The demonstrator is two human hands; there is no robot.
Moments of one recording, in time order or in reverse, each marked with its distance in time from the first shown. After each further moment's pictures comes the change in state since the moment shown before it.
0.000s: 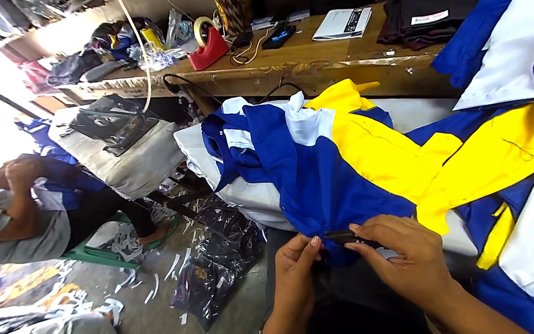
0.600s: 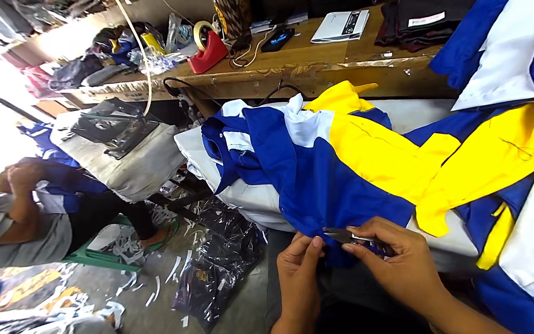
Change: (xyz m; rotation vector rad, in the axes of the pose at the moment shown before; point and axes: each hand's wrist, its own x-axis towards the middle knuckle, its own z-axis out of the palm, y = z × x) left_hand -0.001 -0.010 0.008 0.062 0.038 0.166; right_hand -0.008 -0.009 0.011 0.312 0.029 0.281
